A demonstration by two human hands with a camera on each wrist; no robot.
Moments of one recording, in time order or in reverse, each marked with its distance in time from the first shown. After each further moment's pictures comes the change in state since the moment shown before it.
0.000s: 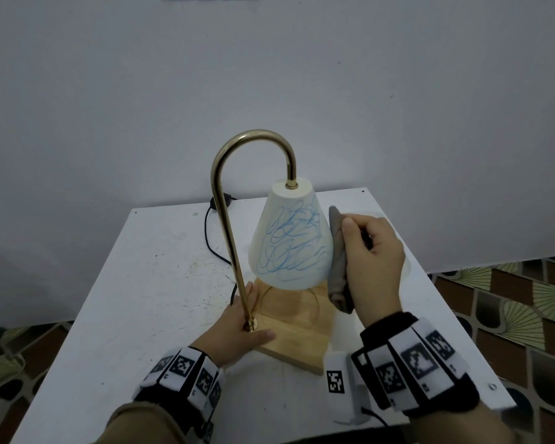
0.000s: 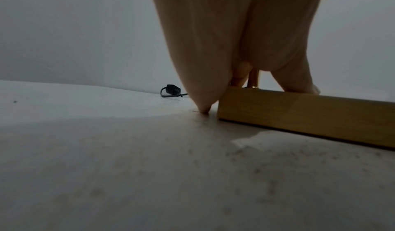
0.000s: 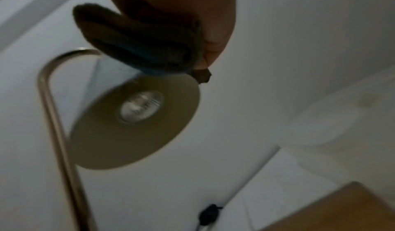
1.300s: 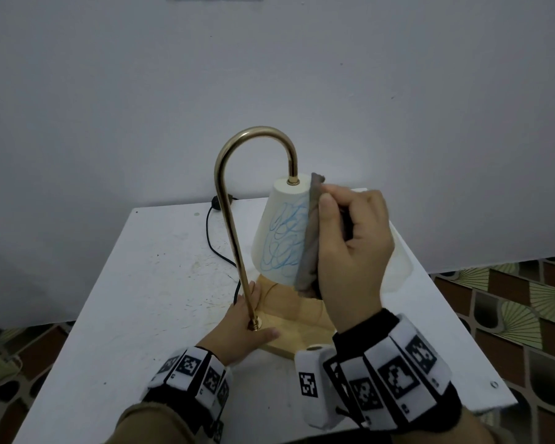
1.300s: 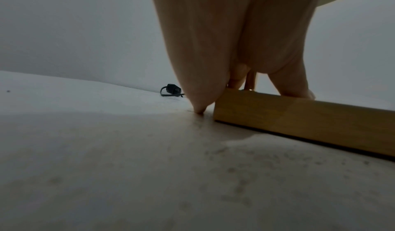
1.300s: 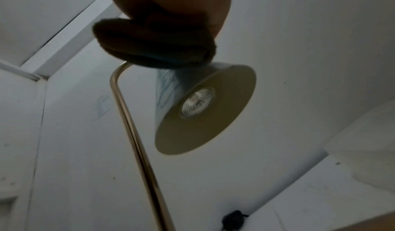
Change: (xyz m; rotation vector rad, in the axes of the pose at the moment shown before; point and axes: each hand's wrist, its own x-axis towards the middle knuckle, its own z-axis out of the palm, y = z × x) left_hand -0.011 0.023 -0.002 0.011 -0.009 -0.070; right_hand -0.018 -0.047 0.025 0.018 0.114 -0.375
